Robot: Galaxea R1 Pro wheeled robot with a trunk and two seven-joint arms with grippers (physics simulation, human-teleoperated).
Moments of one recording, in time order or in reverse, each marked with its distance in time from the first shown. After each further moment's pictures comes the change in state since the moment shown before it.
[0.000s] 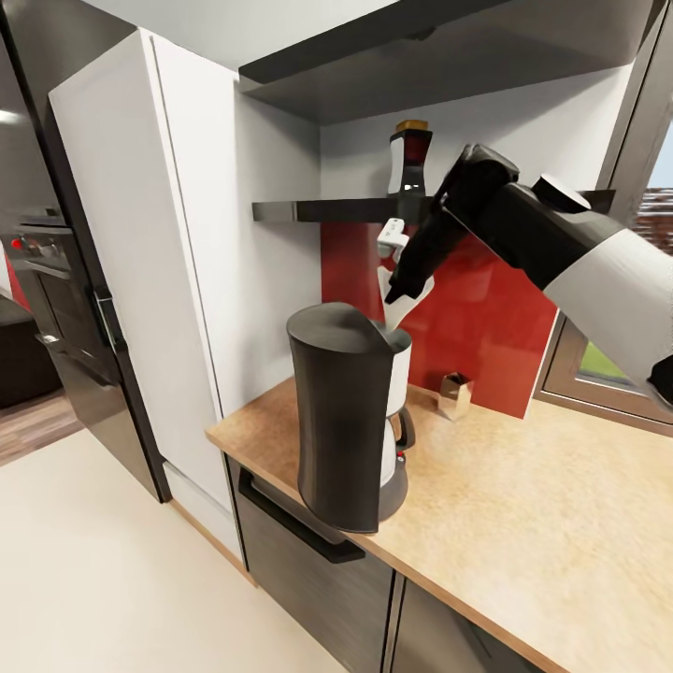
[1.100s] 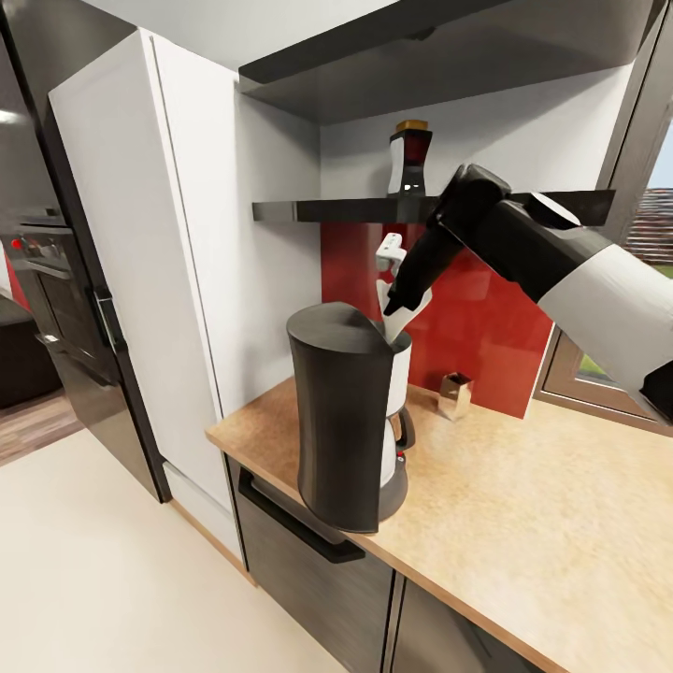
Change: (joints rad) left arm 0.000 0.000 0.000 0.000 0.000 0.000 0.000; right arm 0.038 0.000 0.001 0.000 -0.002 -0.002 -0.002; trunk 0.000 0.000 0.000
